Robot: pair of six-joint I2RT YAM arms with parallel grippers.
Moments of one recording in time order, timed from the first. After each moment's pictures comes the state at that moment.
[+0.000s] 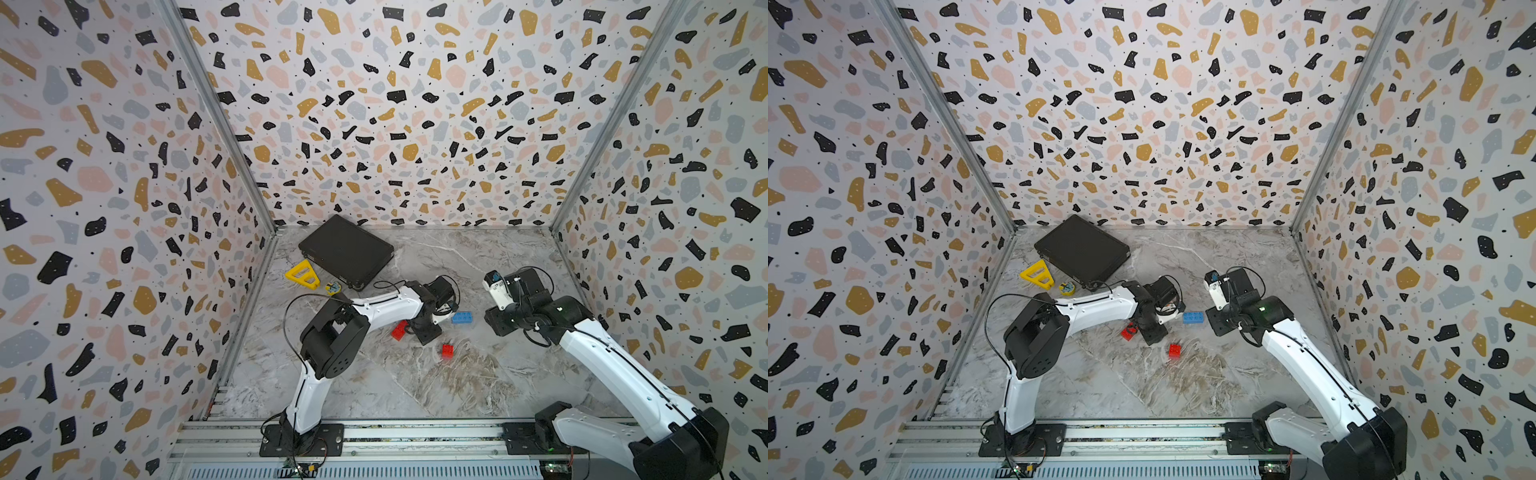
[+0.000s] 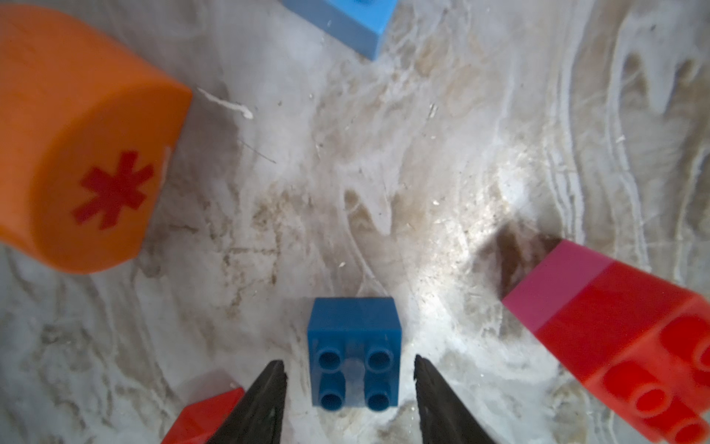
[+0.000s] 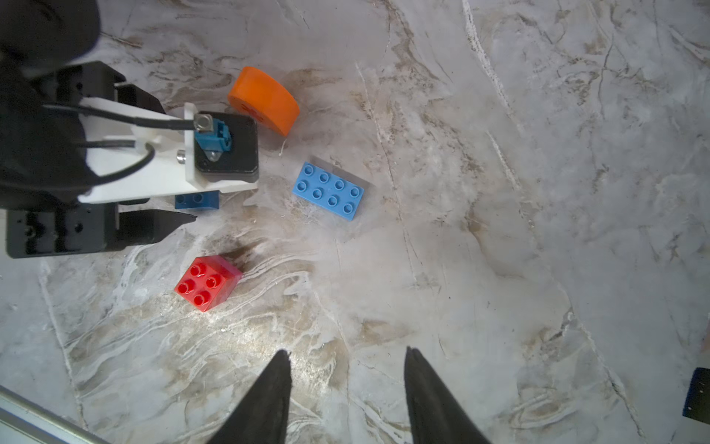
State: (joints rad) left arm -0.87 2.06 1.52 -0.83 0.03 0.21; right arm 0.46 1.11 1.00 -0.89 0.01 -0.04
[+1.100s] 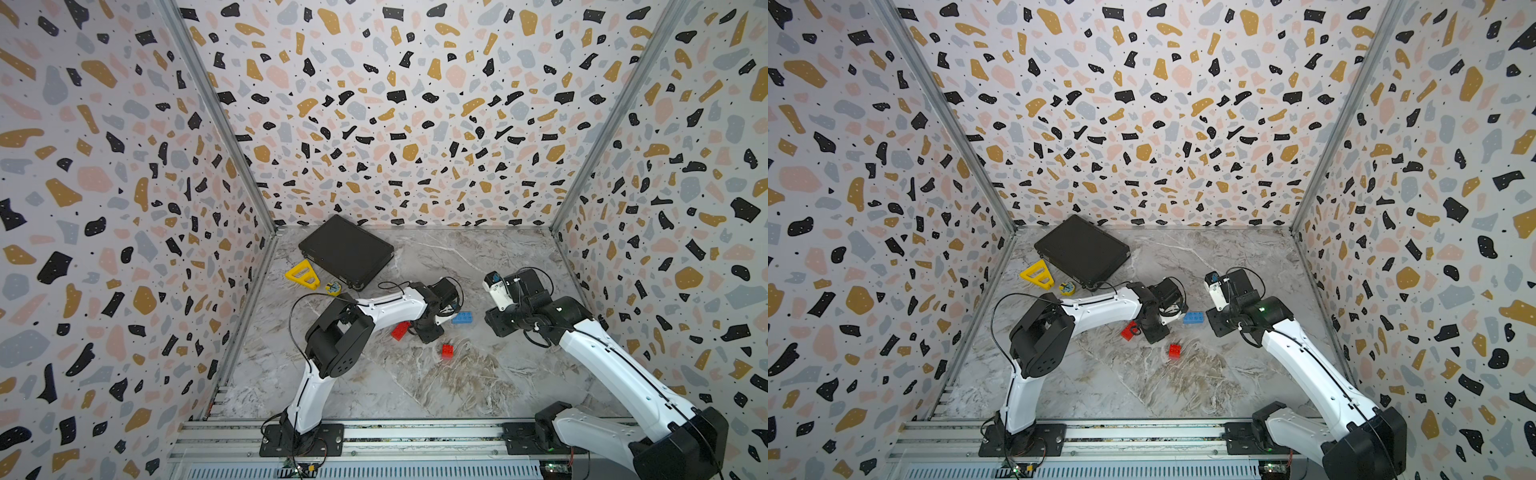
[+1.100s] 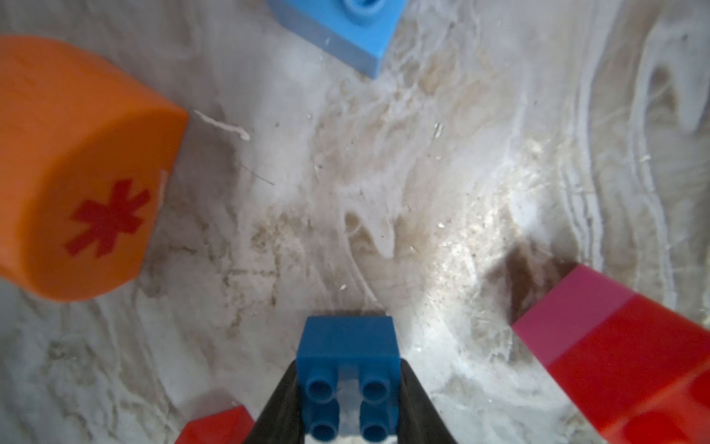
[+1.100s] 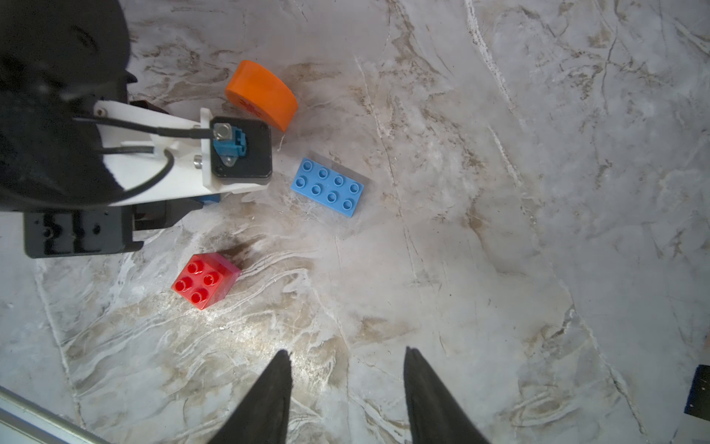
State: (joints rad) left arm -0.89 2.09 1.54 -0.83 -0.01 0.21; right arm 0.46 1.11 0.99 -0.89 0.01 -0.04
